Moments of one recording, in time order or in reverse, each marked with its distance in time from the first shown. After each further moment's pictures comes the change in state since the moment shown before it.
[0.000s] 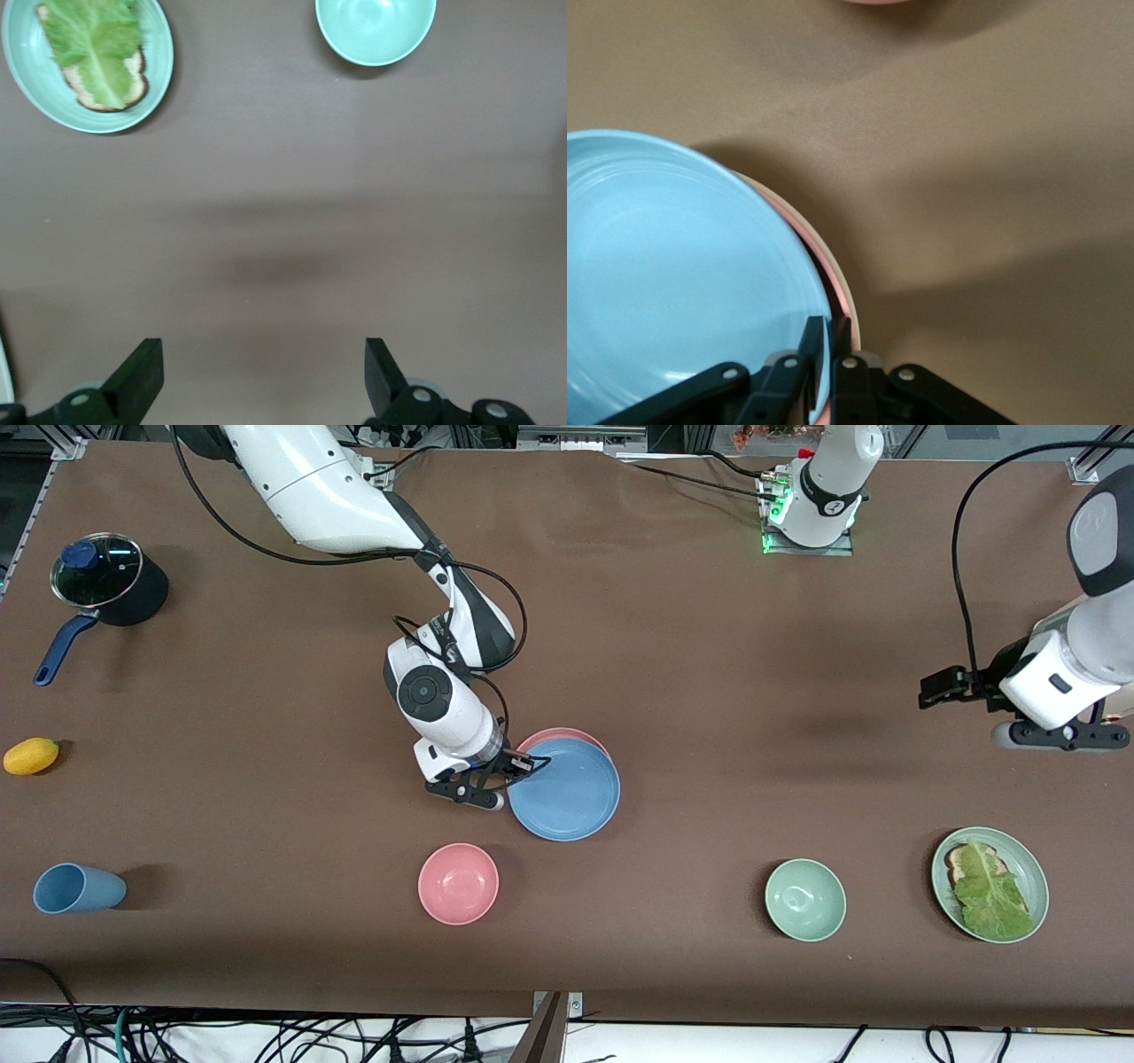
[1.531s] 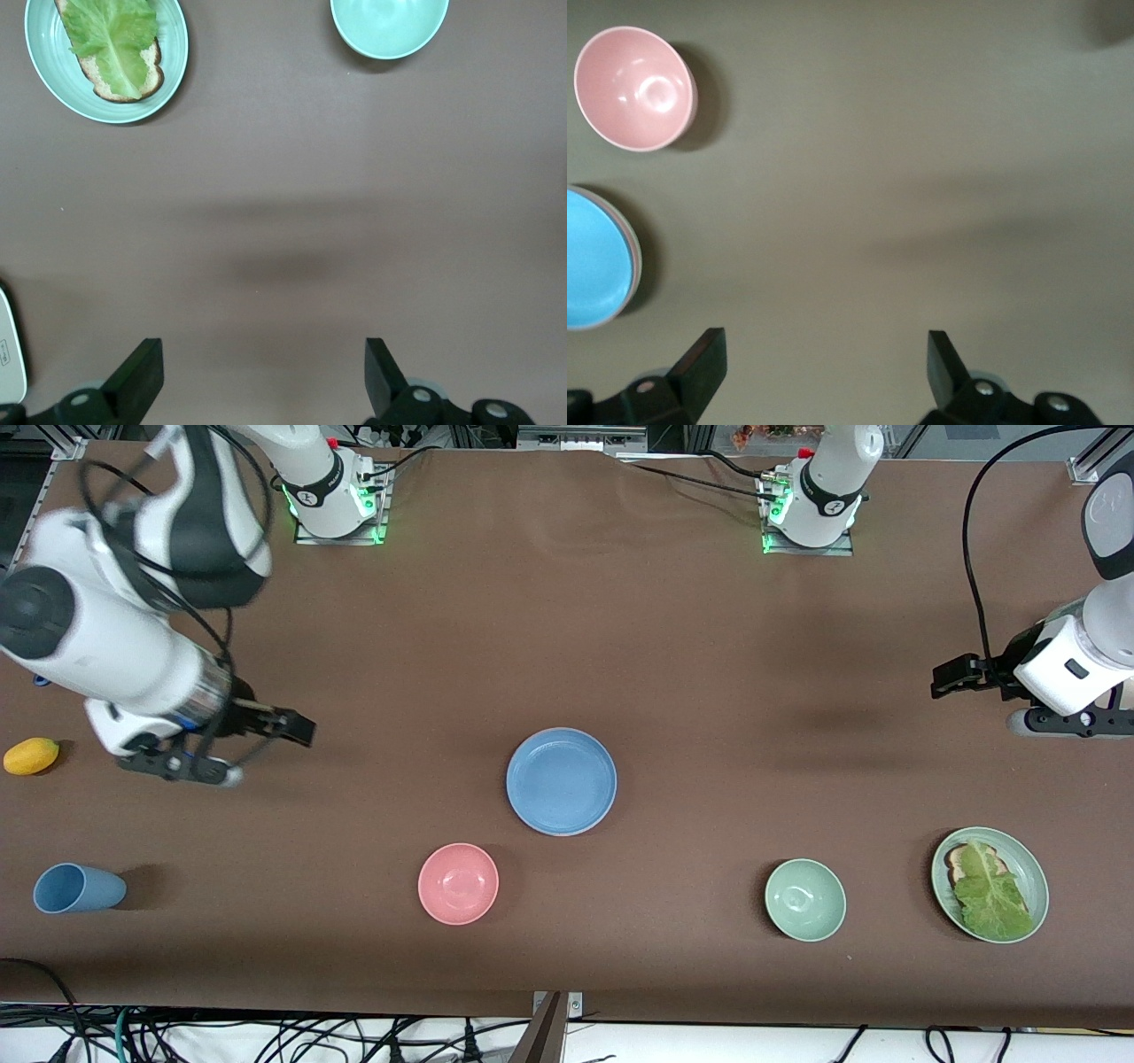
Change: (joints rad) left arm 0.003 -0.014 0.011 -0.006 0.003 -0.015 0.000; right arm -0.097 -0.495 -0.362 0.022 0.000 -0.717 -0.495
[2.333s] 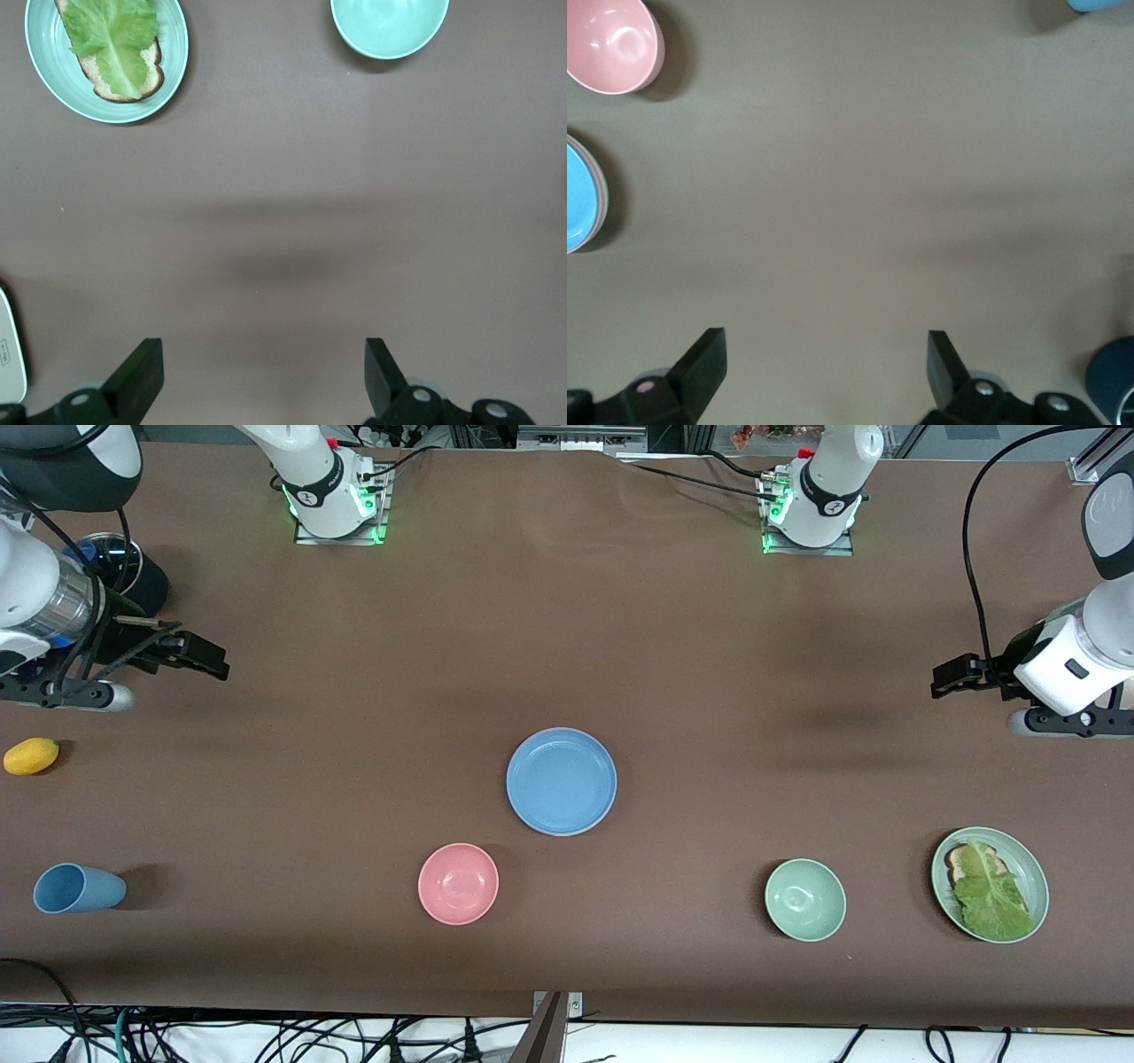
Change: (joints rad) left arm 0.000 0.000 0.000 0.000 0.000 0.000 0.000; right arm -0.219 -0.157 0.168 -0.080 -0.081 -0.091 -0.112
